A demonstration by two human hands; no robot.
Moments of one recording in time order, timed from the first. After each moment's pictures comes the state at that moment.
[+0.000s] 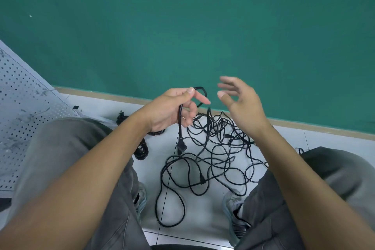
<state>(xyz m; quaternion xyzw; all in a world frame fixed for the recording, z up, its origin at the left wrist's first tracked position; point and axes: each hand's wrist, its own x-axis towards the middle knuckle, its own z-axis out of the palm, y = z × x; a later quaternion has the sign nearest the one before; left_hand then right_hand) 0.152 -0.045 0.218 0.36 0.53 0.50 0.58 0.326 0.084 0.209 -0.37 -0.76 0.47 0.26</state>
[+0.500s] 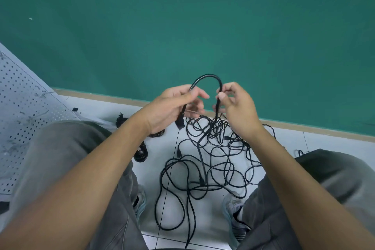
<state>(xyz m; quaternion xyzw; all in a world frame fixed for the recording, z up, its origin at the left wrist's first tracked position) 0.150 -0.045 0.217 0.39 0.49 0.54 0.56 0.315 0.075 0.205 -0.37 -0.72 0.52 0.28</state>
